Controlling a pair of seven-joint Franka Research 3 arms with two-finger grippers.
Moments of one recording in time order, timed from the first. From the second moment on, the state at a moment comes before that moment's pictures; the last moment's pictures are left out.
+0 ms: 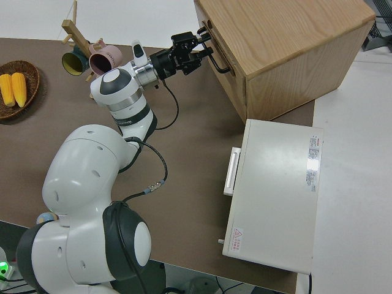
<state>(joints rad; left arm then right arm) 0.02 -0.13 -0.07 -1.71 -0.04 1.56 -0.33 0.28 0.47 -0.03 -1.65 -1.73 1.87 0.53</state>
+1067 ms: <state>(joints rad) 0.02 -0.13 -0.07 -1.71 -0.04 1.56 -0.33 0.29 0.47 0.13 -1.66 -1.66 1.65 0.57</state>
